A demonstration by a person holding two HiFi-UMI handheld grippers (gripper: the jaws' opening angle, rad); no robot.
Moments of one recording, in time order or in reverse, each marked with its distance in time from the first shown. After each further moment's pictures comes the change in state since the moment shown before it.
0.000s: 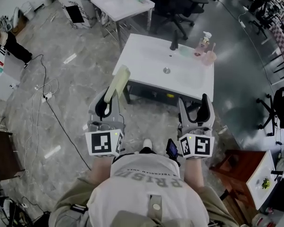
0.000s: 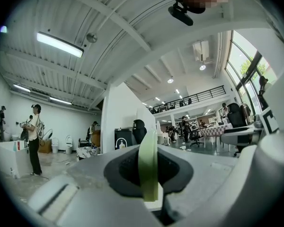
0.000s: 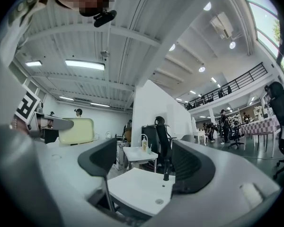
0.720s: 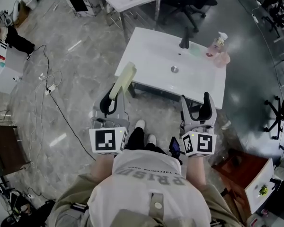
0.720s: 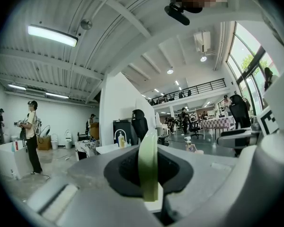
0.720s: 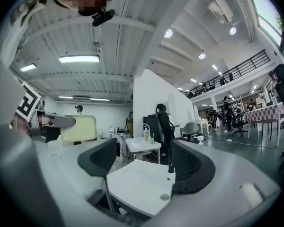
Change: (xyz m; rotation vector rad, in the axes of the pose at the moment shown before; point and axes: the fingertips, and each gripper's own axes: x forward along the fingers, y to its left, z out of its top) left arm 0.088 0.020 -0.037 0.015 0.102 -0.011; right arm 0.091 -0.014 -0.056 0.057 0.106 0.038
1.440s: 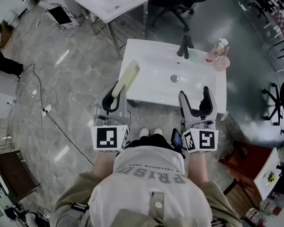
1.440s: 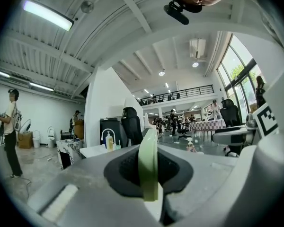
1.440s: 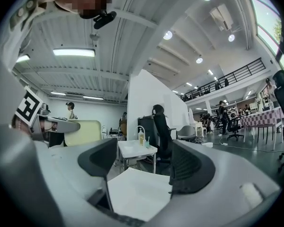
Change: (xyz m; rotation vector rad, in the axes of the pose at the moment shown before) left arm 0.120 0.050 -0.005 -0.020 0.001 -0.180; right arm 0.106 0.009 0.012 -0.022 -0.010 -0.089
